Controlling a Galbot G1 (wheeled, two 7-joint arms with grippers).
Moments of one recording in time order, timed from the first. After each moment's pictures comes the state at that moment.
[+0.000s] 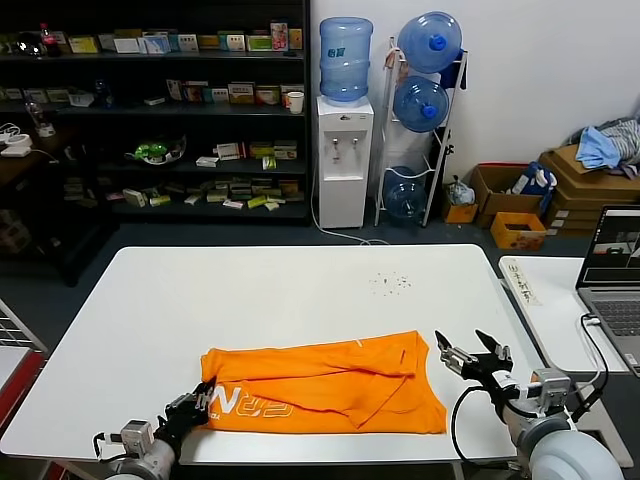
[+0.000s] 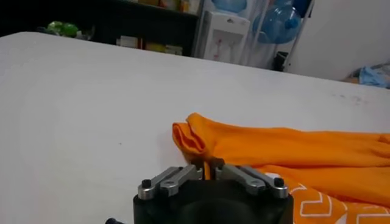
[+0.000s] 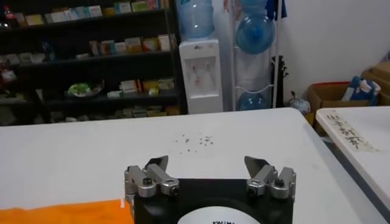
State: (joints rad) left arm 1.52 -1.03 -0.41 -1.82 -0.65 0.15 -0.06; right arm -1.54 0.82 0.54 2.19 0.89 -0.35 0.32
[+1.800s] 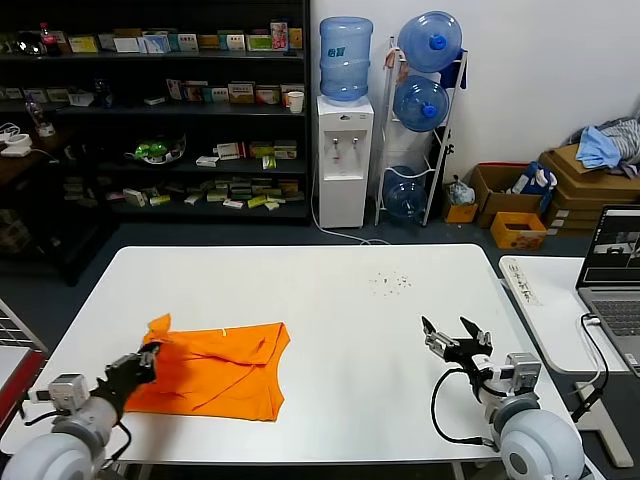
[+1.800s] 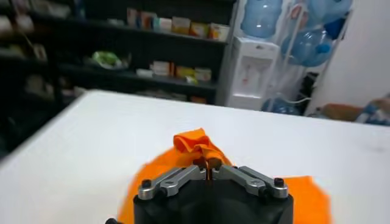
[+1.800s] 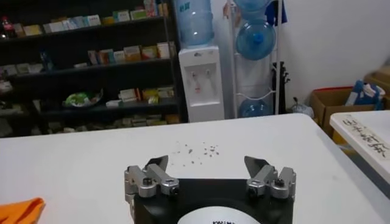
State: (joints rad) left arm 1.57 -0.91 -0.68 -2.07 -0.87 0.38 -0.19; right arm -1.37 0.90 0.40 2.07 0.83 -0.34 0.33
